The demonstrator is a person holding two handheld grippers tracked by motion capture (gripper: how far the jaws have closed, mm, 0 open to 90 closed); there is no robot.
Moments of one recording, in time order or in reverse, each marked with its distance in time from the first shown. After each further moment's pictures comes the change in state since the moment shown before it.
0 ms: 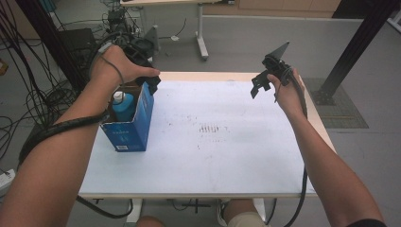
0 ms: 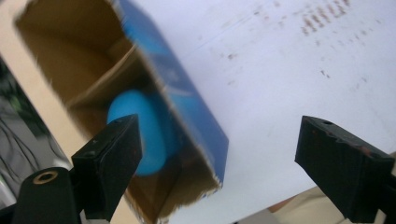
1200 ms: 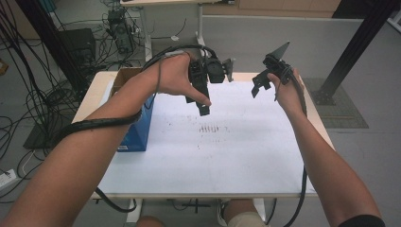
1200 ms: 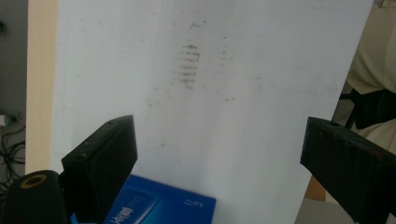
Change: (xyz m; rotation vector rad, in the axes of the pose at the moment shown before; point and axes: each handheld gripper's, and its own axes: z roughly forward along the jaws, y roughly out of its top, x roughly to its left) left arm -0.122 0.032 -0.010 -0.101 -0.073 0.748; right arm -0.003 0.009 0.003 0.015 -0.008 0.022
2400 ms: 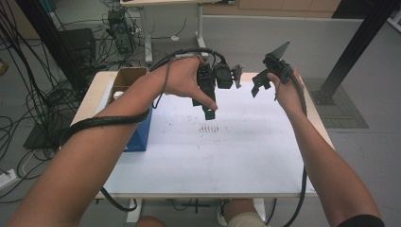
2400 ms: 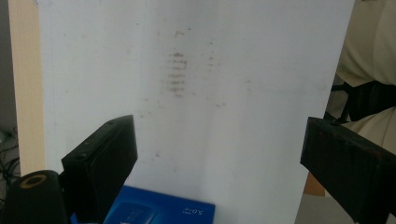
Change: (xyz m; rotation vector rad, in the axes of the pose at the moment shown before) left arm -0.001 0.011 0.006 0.007 -0.033 0.062; right arm 0.001 -0.001 -0.002 -0.002 -0.002 -0.001
